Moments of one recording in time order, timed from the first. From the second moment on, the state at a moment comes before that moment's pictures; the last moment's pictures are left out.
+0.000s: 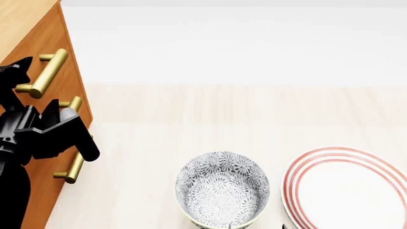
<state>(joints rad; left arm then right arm) -0.90 -0.43 0.75 -0.41 0.67 -0.48 0.00 0.01 0.27 -0.35 0.03 0.28 -0.17 0.27</state>
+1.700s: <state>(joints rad) -0.93 -0.27 0.85 -0.42 0.78 -0.51 0.03 0.02 0.29 -0.39 0.03 0.32 -0.18 0.27</state>
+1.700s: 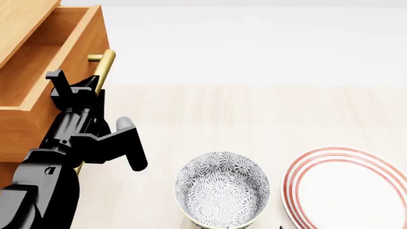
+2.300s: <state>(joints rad) -0.92 -0.20 0.85 -0.21 0.70 -0.56 0.07 0.02 0.30 -0.40 0.04 0.33 -0.18 0.27</state>
